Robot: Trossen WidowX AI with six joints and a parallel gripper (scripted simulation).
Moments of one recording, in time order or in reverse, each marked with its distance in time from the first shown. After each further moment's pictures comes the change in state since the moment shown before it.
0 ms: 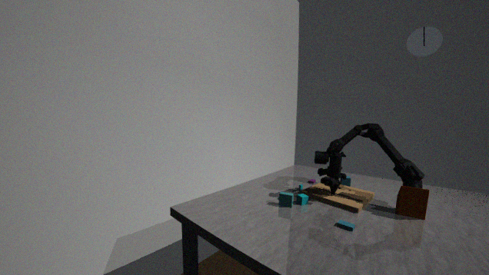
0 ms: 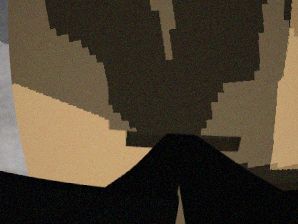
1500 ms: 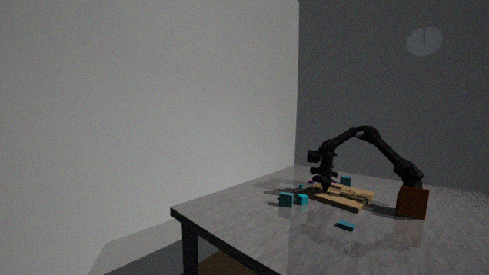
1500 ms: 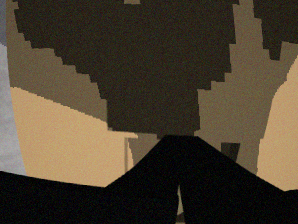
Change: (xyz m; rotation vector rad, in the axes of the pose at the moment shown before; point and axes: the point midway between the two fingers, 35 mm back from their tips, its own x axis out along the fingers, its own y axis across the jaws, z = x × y) arm 0.001 -0.001 0.045 0.002 -0.003 0.001
